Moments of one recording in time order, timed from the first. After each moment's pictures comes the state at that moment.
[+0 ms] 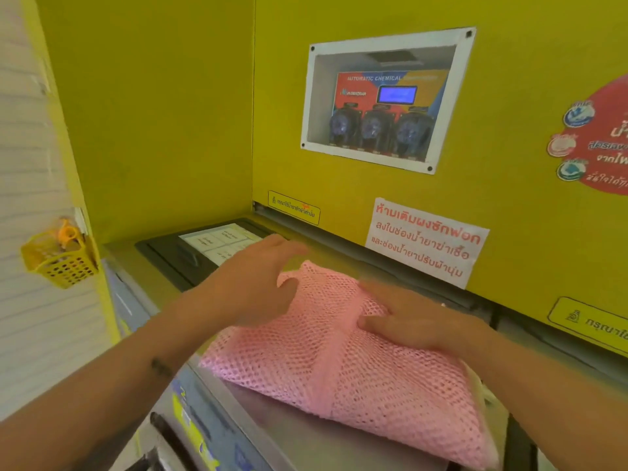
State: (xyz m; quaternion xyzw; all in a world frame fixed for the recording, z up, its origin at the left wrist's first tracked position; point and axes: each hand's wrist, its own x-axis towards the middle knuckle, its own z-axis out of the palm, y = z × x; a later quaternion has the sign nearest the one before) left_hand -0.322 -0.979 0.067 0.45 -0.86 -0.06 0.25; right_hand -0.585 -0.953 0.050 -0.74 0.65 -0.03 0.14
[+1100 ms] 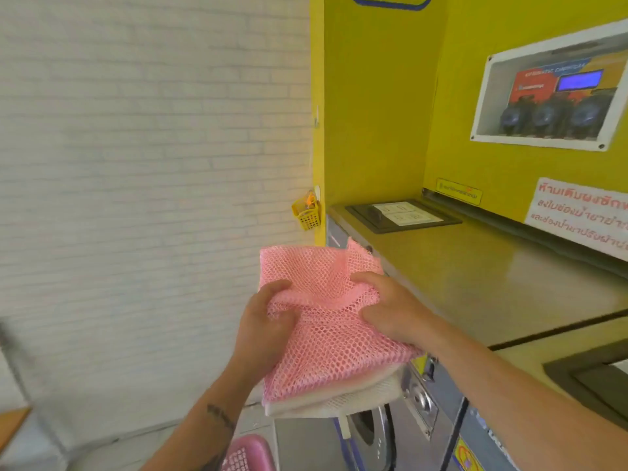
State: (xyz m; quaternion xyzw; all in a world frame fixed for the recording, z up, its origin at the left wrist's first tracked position) left_hand -0.210 -0.638 -0.024 0.68 -0.42 -0.23 0.56; right_hand -0.401 -0.751 0.011 -0.80 0.42 -0.22 0.38
